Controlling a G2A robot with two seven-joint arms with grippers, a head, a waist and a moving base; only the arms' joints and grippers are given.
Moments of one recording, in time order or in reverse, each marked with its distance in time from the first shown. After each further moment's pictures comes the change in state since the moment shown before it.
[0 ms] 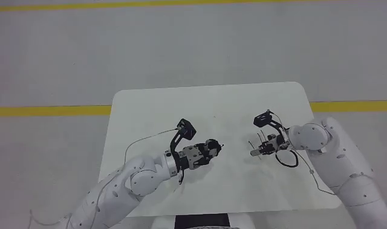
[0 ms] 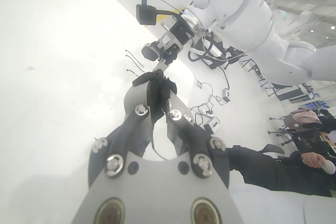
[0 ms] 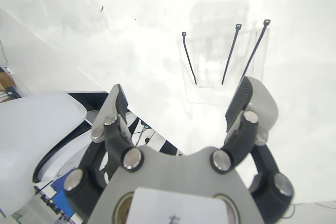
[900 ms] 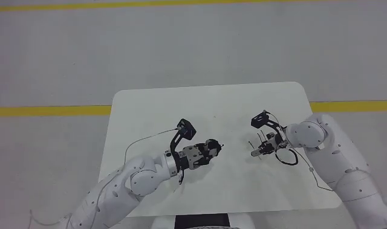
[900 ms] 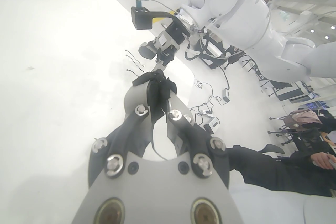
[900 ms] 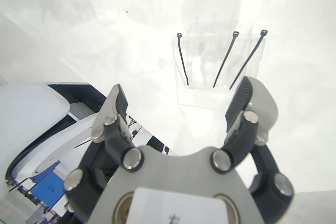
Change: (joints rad) left arm 0.000 0.000 0.000 0.000 0.000 0.000 0.000; right arm 0.038 -0.002 -0.039 0.035 -0.018 -0.048 0.011
